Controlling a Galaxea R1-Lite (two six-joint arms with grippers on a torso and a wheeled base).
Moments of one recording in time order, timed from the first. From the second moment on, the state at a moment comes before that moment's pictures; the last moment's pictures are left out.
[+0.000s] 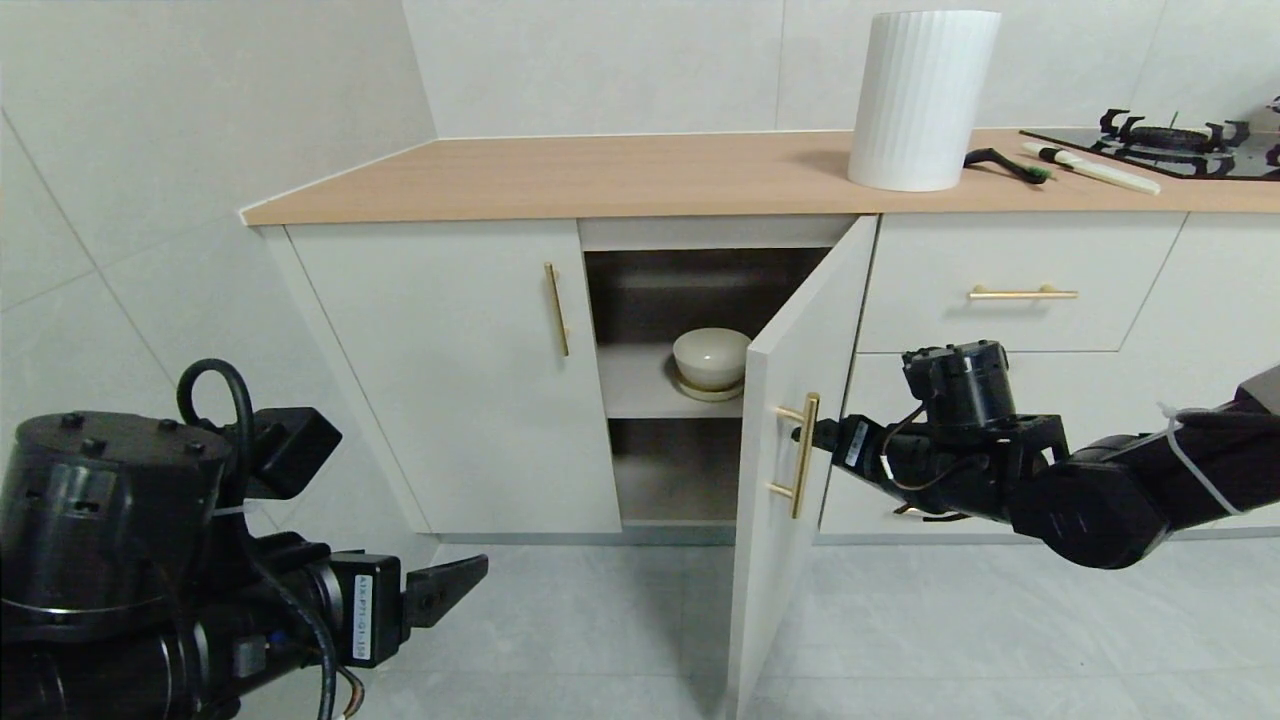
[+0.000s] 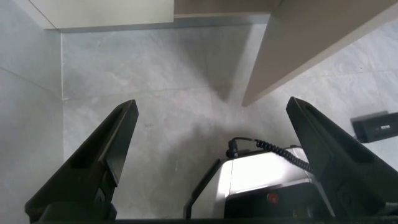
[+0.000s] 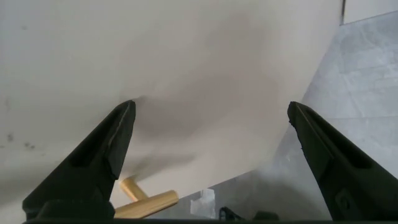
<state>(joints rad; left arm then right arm) -0.54 1.29 -0.61 -0.05 0.23 -0.35 0.46 1.97 -0.97 -0.51 -0.04 0.71</state>
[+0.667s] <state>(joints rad) -0.54 1.29 -0.60 -0.04 0.23 -0.34 0.48 2.02 -0.97 -0.62 -0.08 0.75</state>
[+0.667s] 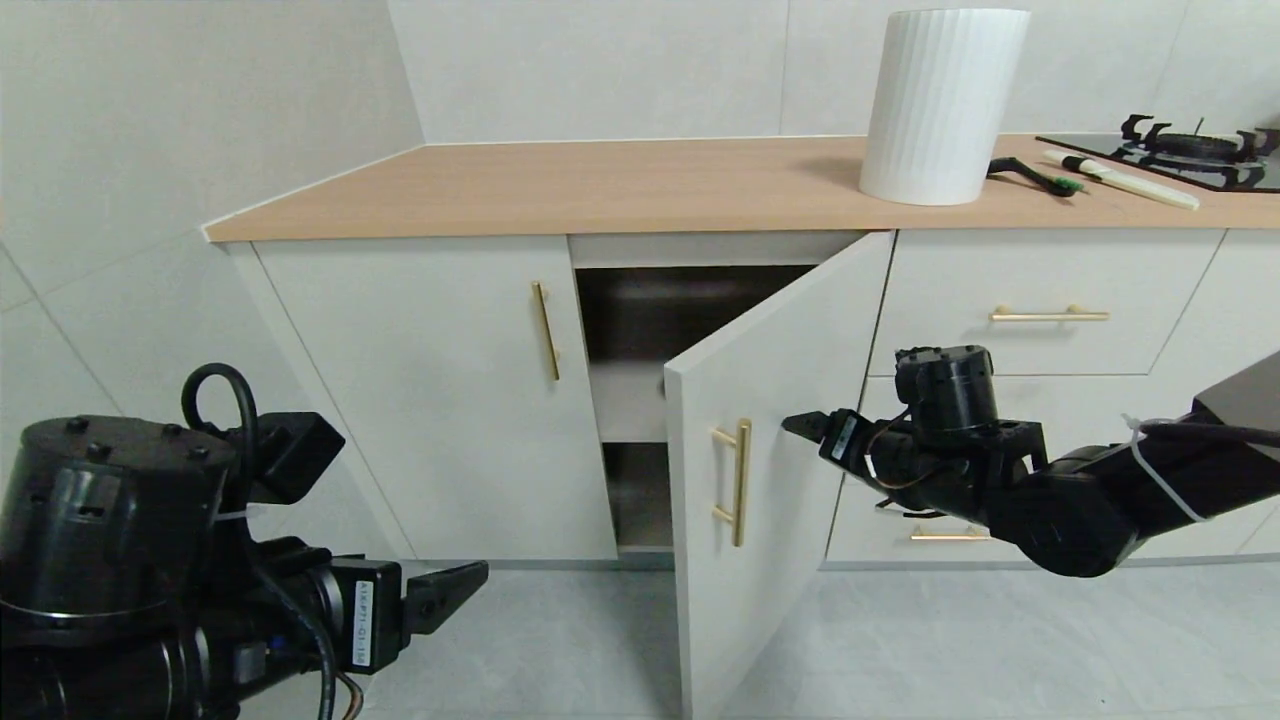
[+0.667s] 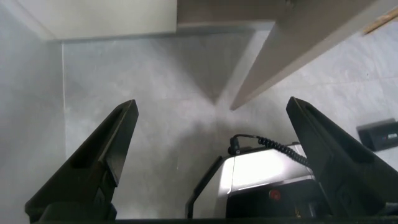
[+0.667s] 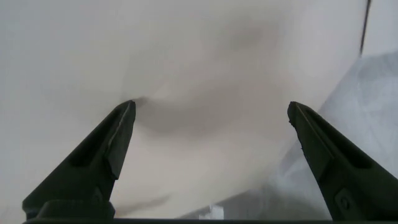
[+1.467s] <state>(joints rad) -0.54 1.29 -0.61 -0.05 0.23 -0.34 0.48 2.10 -1.08 -0.68 -0.22 0.86</state>
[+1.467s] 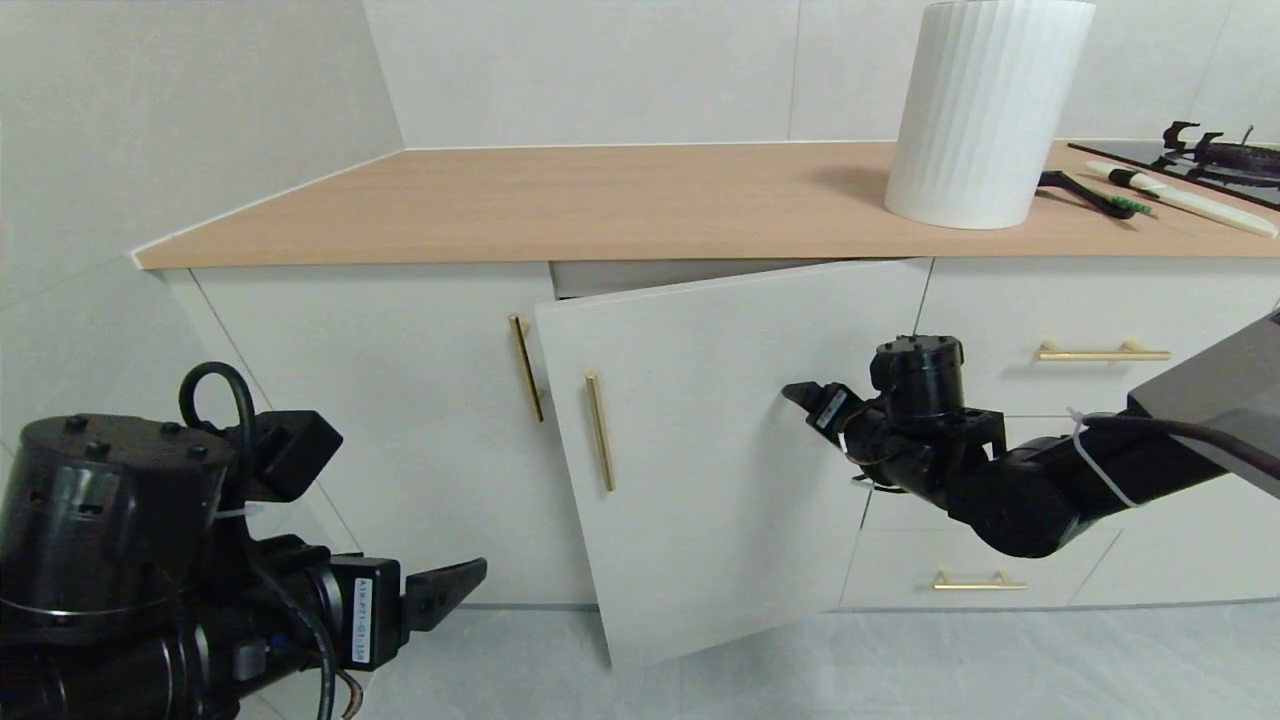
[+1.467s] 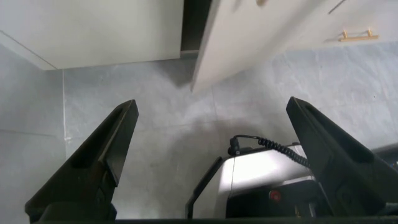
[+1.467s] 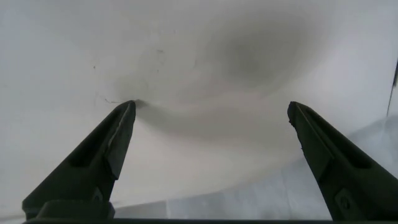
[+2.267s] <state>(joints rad) -0.54 1.29 -0.61 -0.05 0.23 -0.34 0.44 2.18 -1.20 -0.68 -0.37 0.88</state>
